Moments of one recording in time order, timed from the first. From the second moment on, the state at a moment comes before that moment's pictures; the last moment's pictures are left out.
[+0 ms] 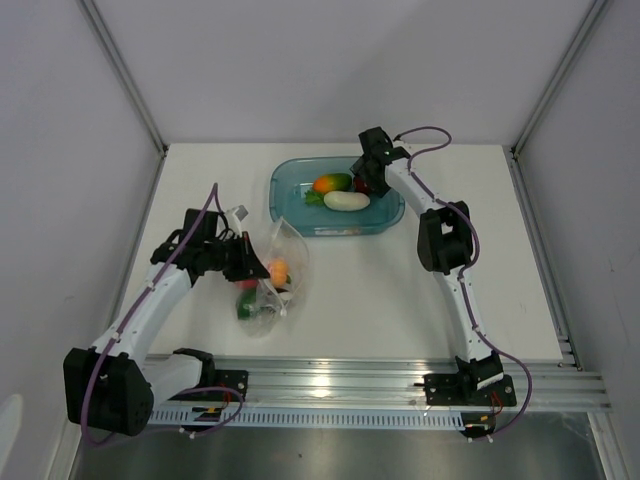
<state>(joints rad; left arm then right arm) -0.17 1.10 0.82 -0.67 0.56 -0.36 0.39 2.54 2.35 -0.74 0.29 1.06</state>
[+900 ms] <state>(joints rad) -0.16 1.11 0.82 -0.67 0.57 -0.36 0.42 2.52 2.34 -0.68 0.25 0.88</state>
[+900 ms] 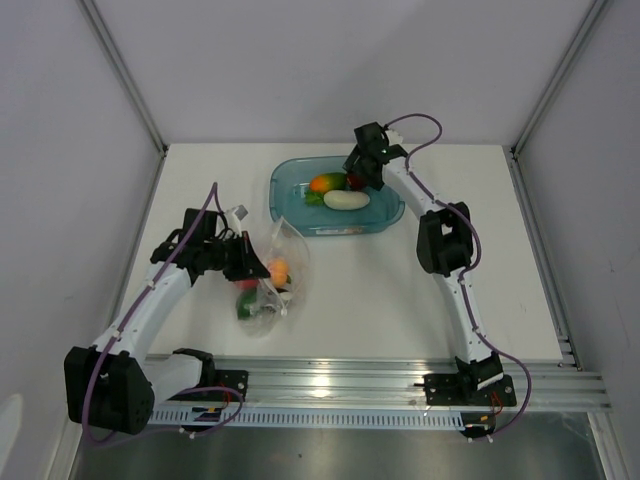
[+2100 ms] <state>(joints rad) -0.16 1.18 0.81 -0.62 0.65 -0.35 0.73 1.96 1.95 -0.88 -0.14 0.38</state>
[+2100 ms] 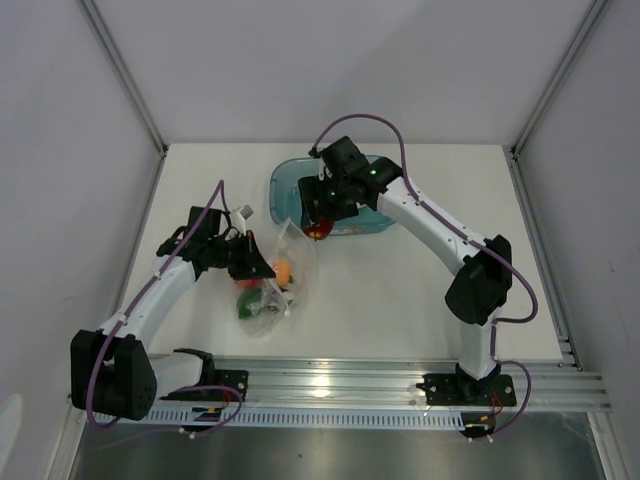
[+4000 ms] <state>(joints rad) -0.16 0.90 0.83 -0.71 0.62 -0.55 0.98 1.90 1.94 -1.02 -0.16 0.18</state>
